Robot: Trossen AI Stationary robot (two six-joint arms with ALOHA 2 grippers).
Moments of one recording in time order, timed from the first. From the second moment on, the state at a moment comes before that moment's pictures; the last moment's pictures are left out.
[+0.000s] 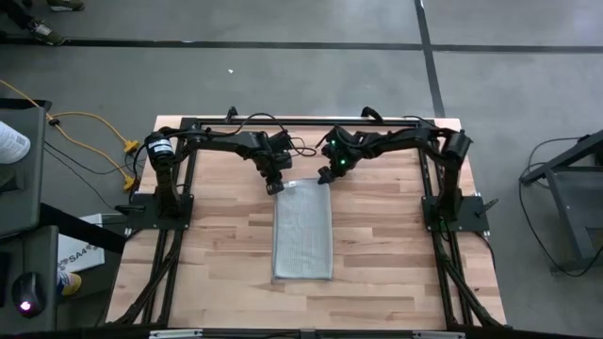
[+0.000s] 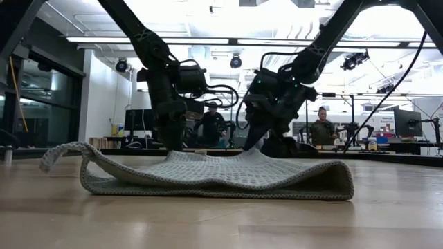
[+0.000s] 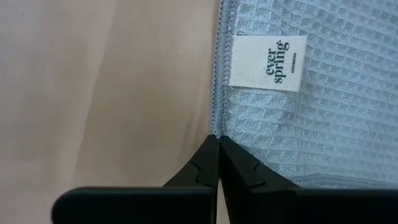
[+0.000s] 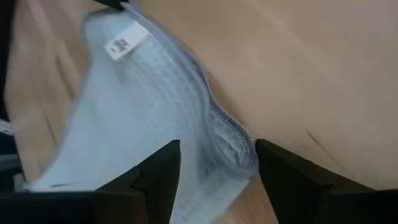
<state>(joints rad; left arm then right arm) 0.43 1.88 1.09 -0.55 0.29 0.10 -0.49 1.96 1.03 -0.16 -0.55 0.47</state>
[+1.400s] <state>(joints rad) 0.43 1.70 1.08 -0.63 0.15 0.12 -0.46 1.79 1.03 -0.24 -0.43 0.36</state>
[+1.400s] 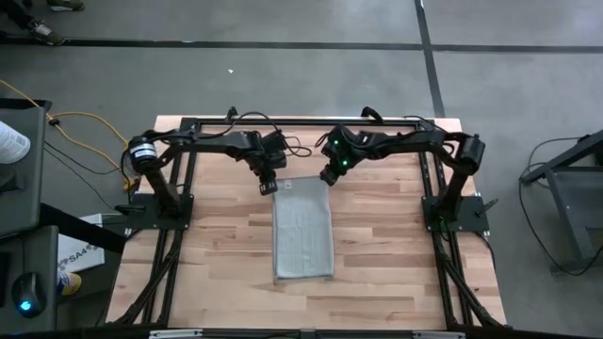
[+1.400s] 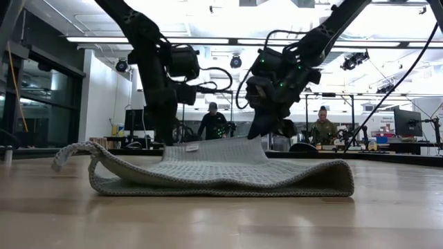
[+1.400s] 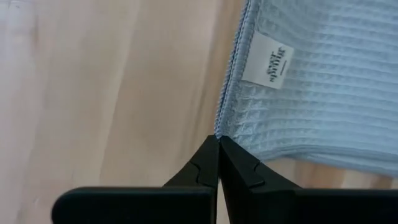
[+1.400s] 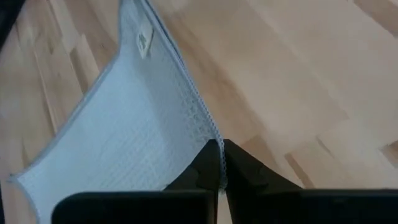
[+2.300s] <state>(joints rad) 0.11 1.65 1.09 -0.67 -0.01 0.01 -0.23 1.62 1.03 -0.41 -0.18 0.41</state>
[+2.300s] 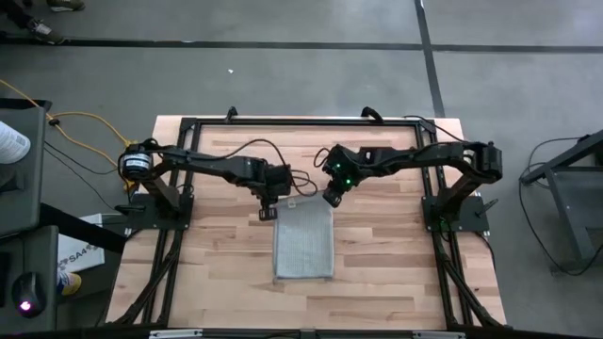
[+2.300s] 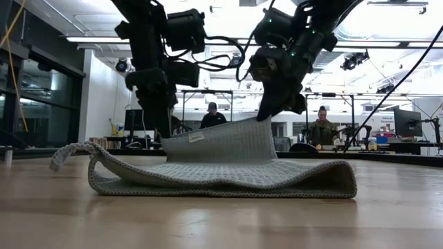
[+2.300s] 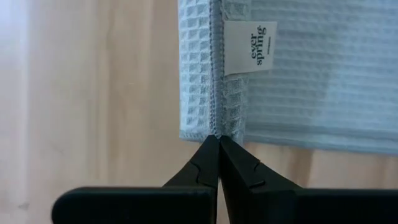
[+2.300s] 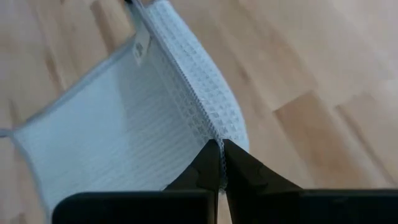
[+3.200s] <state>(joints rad) -0.09 1.65 1.09 -0.68 -0.08 -0.08 -0.02 1.62 1.03 -0.45 -0.15 0.58</state>
